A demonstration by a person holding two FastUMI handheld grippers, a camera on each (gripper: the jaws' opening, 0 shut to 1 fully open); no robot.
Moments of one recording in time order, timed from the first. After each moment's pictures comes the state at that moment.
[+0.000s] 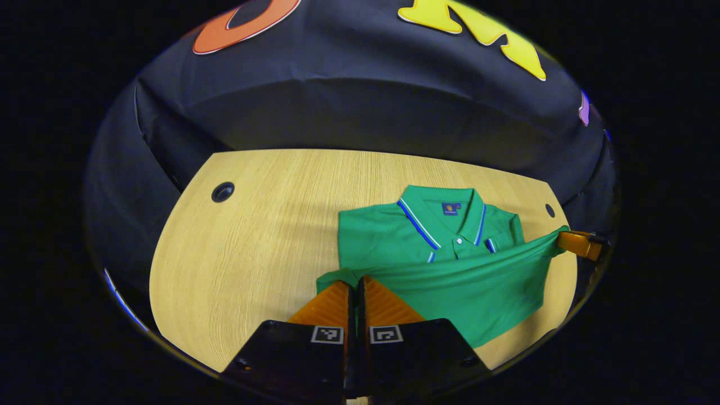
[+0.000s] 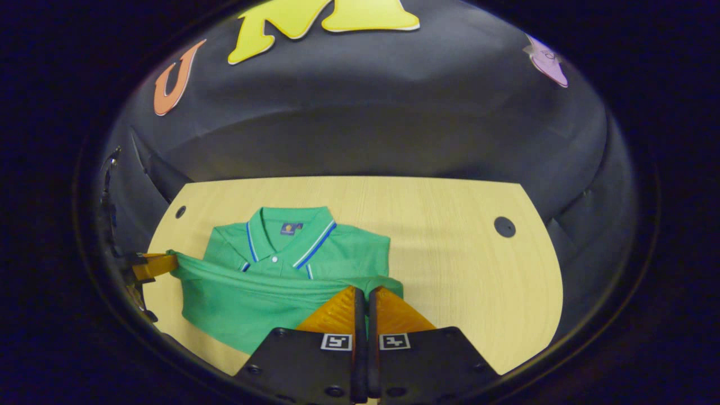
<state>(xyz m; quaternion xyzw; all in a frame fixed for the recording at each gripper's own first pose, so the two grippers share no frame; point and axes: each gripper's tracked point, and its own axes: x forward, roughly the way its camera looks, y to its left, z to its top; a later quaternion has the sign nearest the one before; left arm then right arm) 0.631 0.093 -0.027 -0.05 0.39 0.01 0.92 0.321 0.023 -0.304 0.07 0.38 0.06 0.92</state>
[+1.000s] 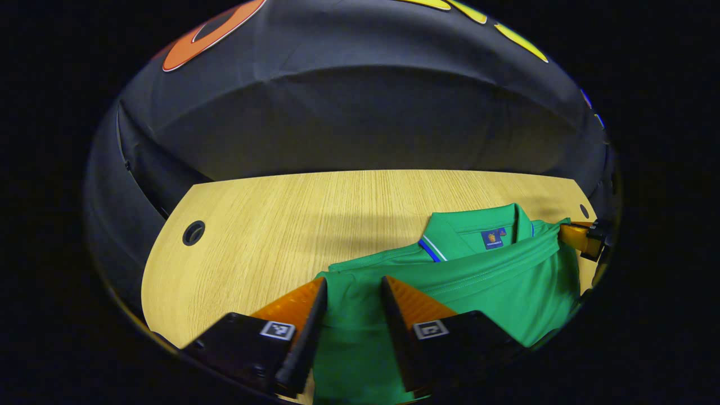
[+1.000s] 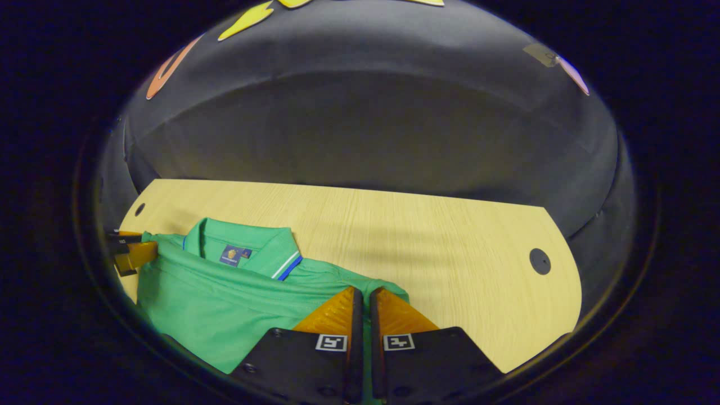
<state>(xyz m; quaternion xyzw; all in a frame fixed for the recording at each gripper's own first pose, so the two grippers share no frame) 0.715 0.092 -0.075 0.00 0.35 0.02 0.94 0.416 0.030 -0.382 0.03 0.35 0.04 0.94</state>
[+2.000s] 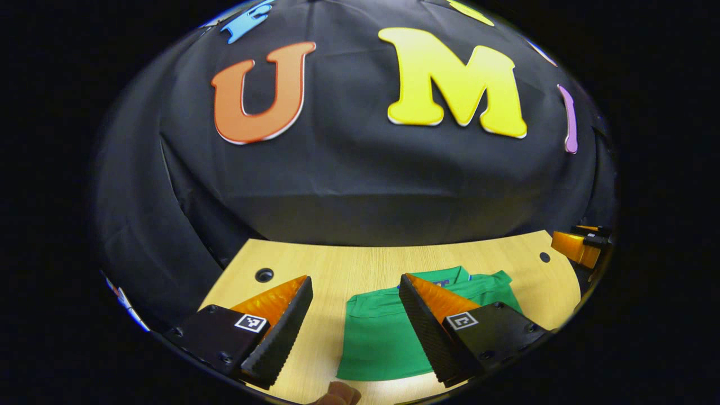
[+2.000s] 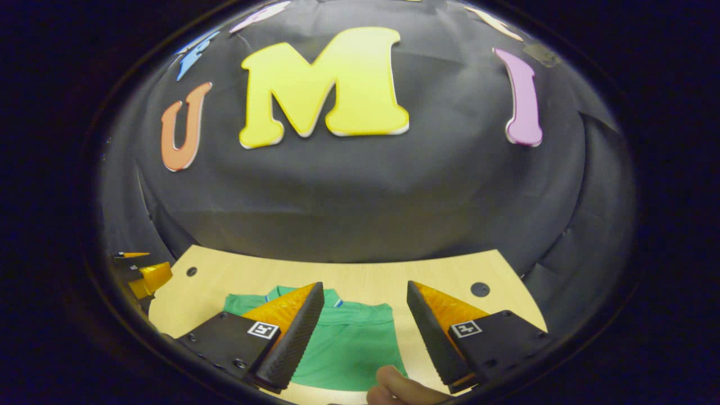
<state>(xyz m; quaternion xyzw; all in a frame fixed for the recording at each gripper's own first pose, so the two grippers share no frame) 0.596 0.109 0.151 -0.01 0.20 0.06 0.98 0.305 0.006 -0.145 0.09 0.20 0.03 0.98</state>
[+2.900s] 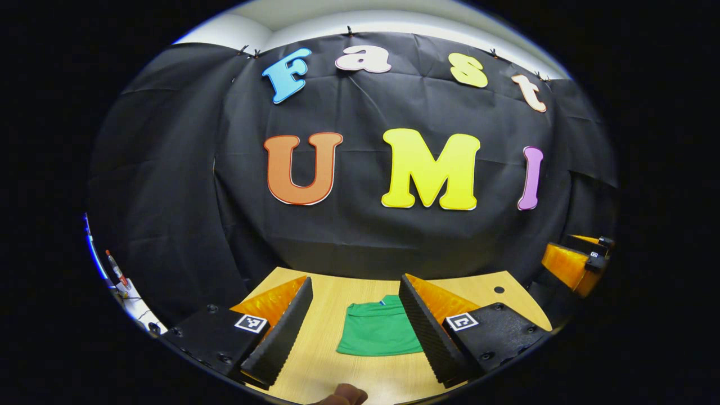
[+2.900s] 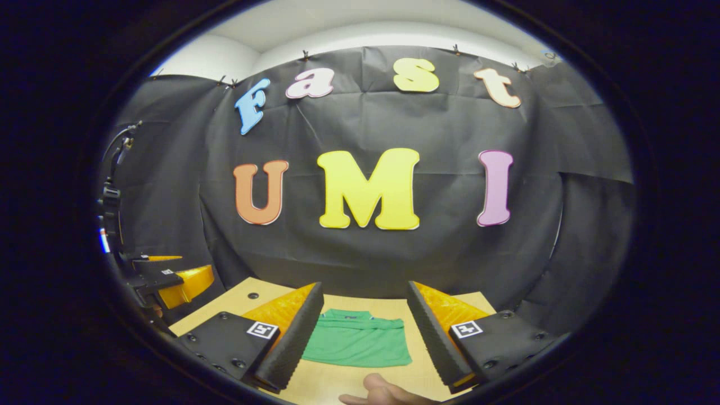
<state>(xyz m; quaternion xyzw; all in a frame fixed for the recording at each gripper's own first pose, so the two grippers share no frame) 0.394 0.097 0.272 -0.04 0.07 0.06 0.99 0.076 0.016 0.004 0.09 0.04 0.06 0.99</state>
